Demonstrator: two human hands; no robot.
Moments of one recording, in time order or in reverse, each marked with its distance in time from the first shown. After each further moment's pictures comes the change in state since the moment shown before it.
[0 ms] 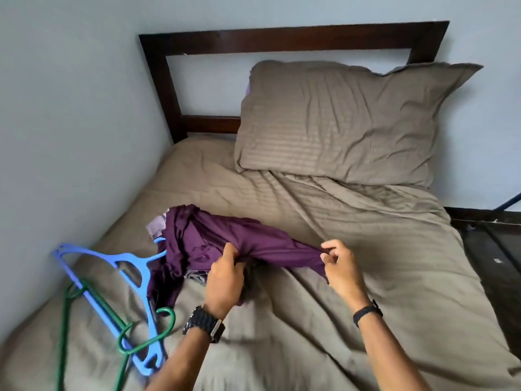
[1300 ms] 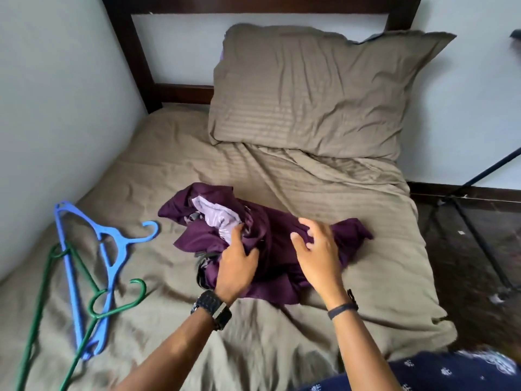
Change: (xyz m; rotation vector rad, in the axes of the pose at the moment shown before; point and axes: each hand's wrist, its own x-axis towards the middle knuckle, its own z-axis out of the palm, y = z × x) left_hand -0.069 0.089 0.042 -0.291 -0.165 -0.128; right_hand -0.058 0.005 -0.056 0.032 0.089 -0.205
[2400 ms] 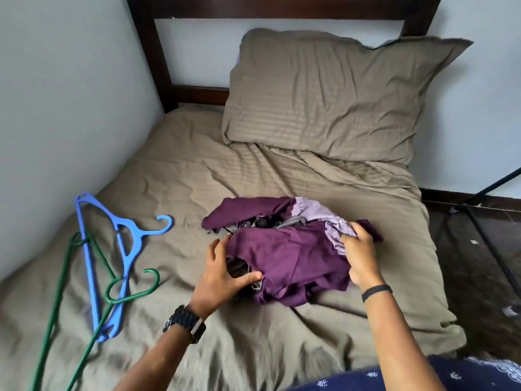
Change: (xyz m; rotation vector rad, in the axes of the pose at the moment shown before) left_hand -0.010 -0.079 -0.031 0.060 -0.062 0.125; right_hand 0.032 0.037 -0.028 0.417 -0.012 0.423
